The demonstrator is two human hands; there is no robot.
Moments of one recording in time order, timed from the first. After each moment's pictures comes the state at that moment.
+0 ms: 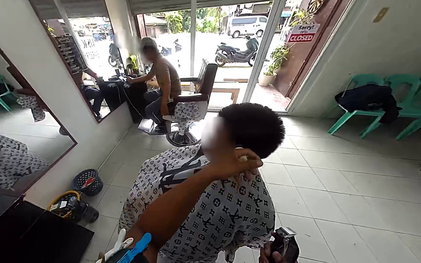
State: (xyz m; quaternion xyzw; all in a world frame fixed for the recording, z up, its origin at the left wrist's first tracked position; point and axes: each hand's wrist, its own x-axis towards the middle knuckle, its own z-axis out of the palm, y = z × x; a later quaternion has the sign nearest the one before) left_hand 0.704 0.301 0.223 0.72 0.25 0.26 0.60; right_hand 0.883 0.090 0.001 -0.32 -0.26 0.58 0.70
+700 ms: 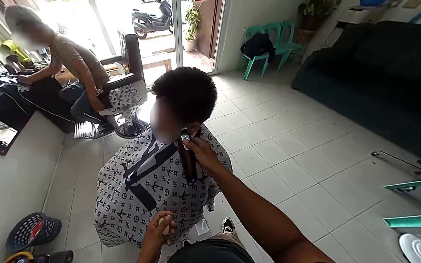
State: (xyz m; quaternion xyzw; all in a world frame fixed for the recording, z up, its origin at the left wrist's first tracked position) left_hand 0.556 0.148 0.030 0.38 0.46 0.31 0.74; right_hand 0.809 0.251 0.139 -0.53 -0.36 0.52 0.57
